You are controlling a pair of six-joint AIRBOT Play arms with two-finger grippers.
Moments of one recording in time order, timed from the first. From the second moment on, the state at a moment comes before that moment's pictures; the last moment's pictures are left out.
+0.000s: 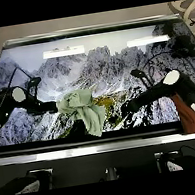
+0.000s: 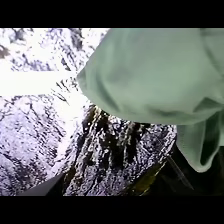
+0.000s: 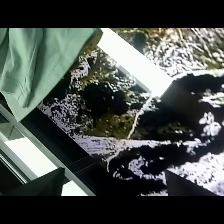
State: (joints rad) left arm -0.18 -1.27 1.07 1.45 -1.25 -1.70; right arm 0.07 -1.19 0.91 -0.97 1.24 0.92
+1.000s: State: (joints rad) left arm -0.11 -1.48 0.99 1.08 -0.85 -1.66; right arm 0.28 -1.48 0.89 -0.64 1.05 0.89
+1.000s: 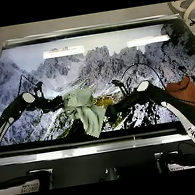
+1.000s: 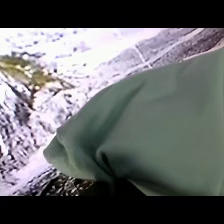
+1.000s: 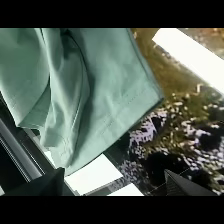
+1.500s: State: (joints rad) left arm -0.17 -1.39 0.99 1.07 -0.84 -1.60; right arm 0.42 -1.49 0.89 -0.62 0.84 1.05
